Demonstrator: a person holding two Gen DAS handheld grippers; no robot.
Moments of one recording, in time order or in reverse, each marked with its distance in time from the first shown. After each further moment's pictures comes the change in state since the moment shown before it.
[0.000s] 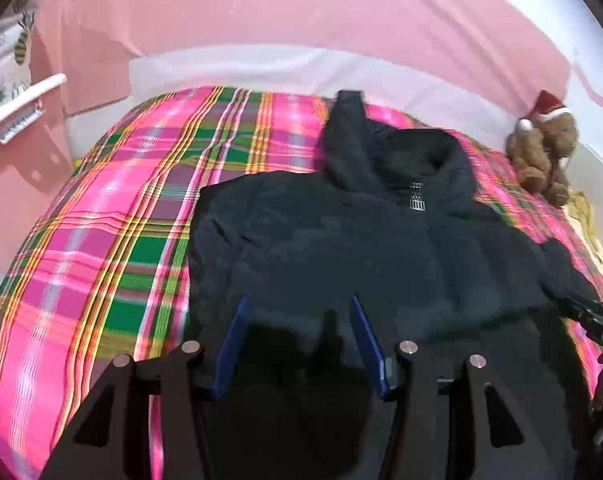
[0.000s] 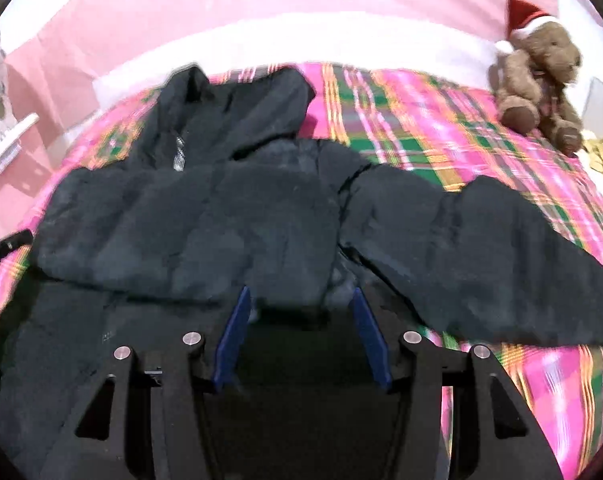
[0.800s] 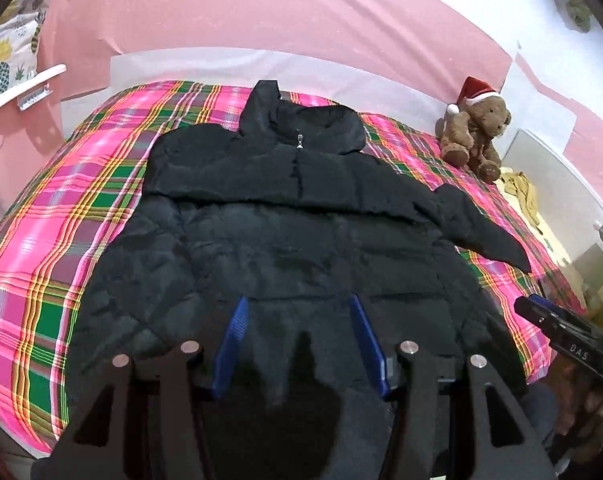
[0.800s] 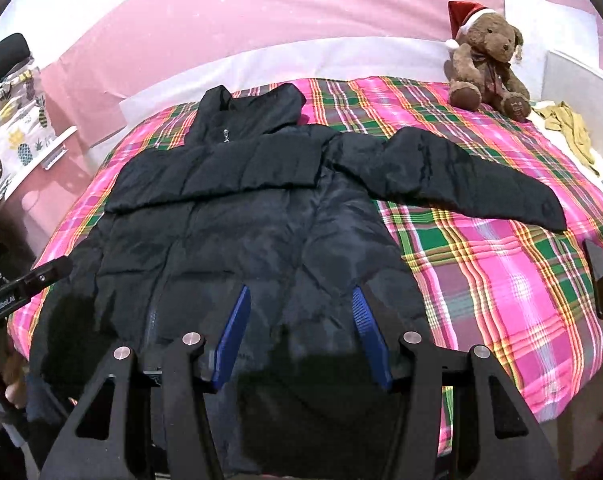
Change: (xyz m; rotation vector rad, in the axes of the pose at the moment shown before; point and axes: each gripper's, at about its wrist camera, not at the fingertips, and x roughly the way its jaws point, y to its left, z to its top) left arm -0.127 -0.082 -0.105 -0.003 0.009 -0.138; right arm -0.156 0.000 -0.118 0.071 -0.049 0.019
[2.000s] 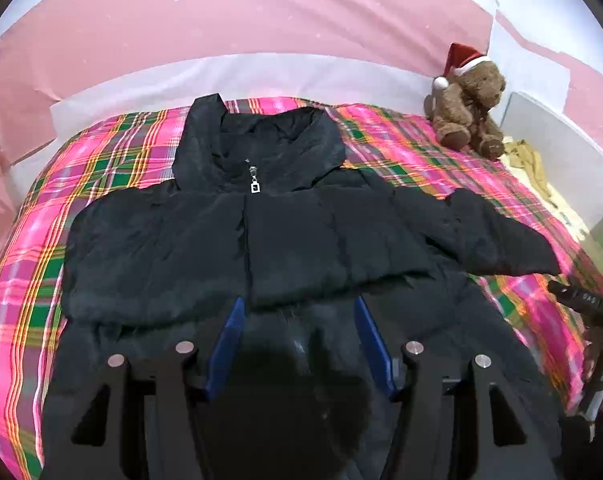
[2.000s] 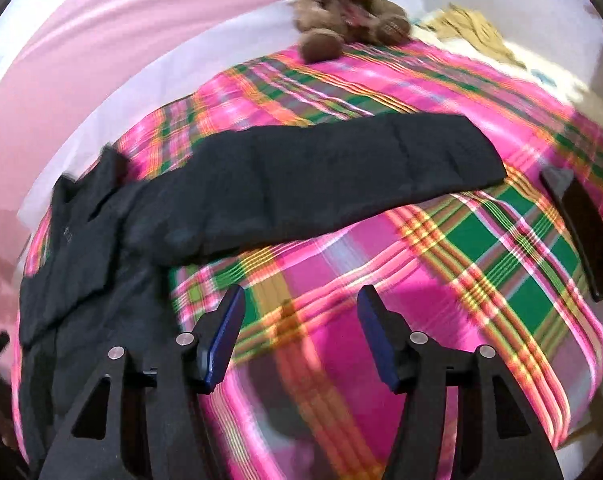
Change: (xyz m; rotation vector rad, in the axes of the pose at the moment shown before) left arm 0.125 -0.054 0.094 0.178 0.026 0.020; right arm 0.084 -0.212 0.043 0.447 0.033 -0.163
